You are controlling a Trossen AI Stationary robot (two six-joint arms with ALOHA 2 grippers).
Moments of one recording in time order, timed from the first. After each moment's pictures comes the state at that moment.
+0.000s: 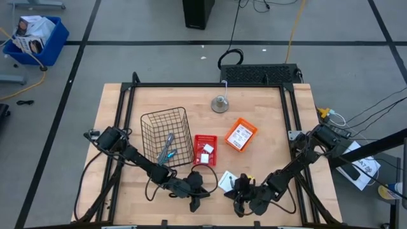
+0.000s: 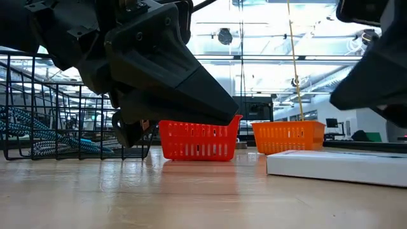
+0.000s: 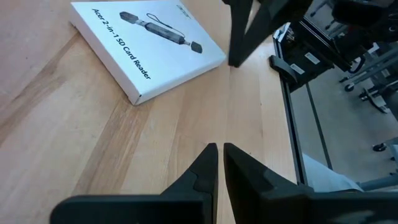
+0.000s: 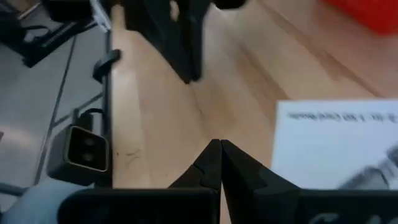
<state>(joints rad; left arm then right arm) -0.54 2.02 0.99 0.54 -0.24 -0.82 0.79 1.83 0.84 0.27 0.61 1.07</state>
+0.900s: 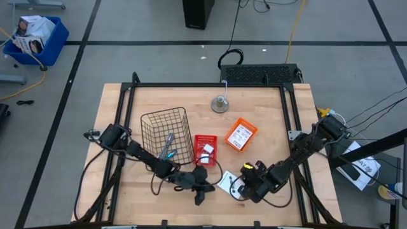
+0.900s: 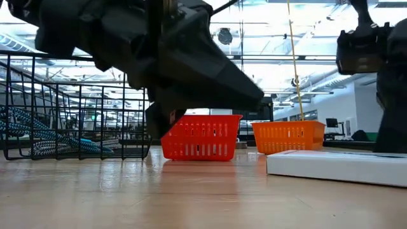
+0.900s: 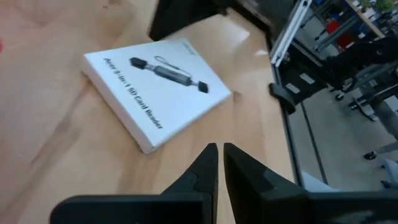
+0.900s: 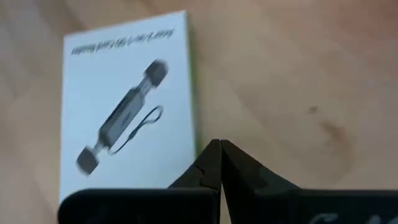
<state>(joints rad) -0.47 2.03 1.01 0.58 -0.17 -0.77 0.71 1.69 0.84 -0.43 0.41 1.39</state>
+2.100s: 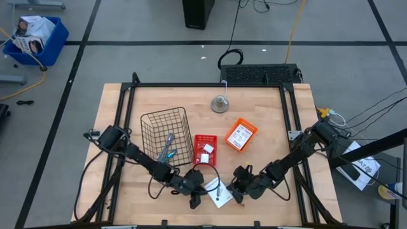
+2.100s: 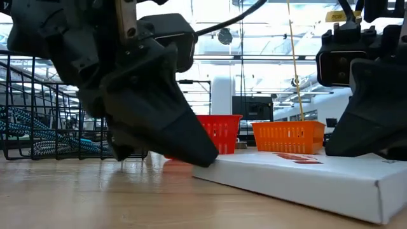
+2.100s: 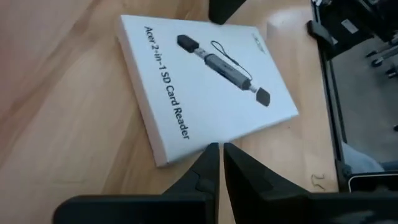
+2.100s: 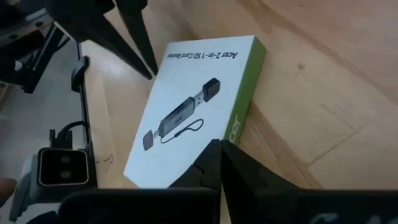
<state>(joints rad) -0.51 2.03 1.01 0.38 -0.16 -0.84 0.67 1.82 0.66 0.42 0.38 1.30</state>
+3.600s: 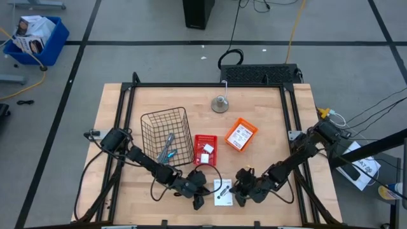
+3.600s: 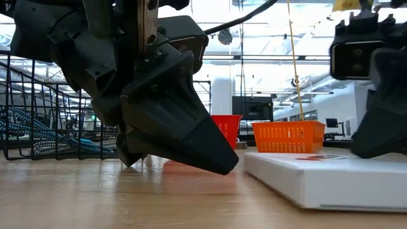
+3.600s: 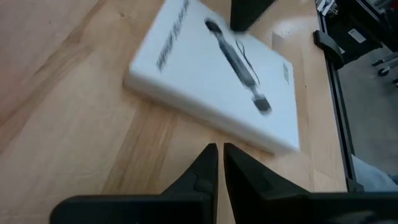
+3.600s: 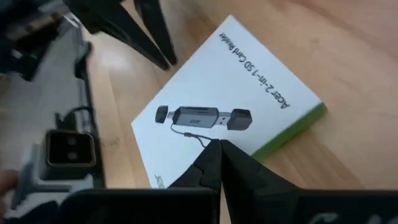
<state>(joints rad) -0.52 2.09 1.06 0.36 -0.19 -0.87 0.72 1.78 0.69 0.34 0.39 1.32</state>
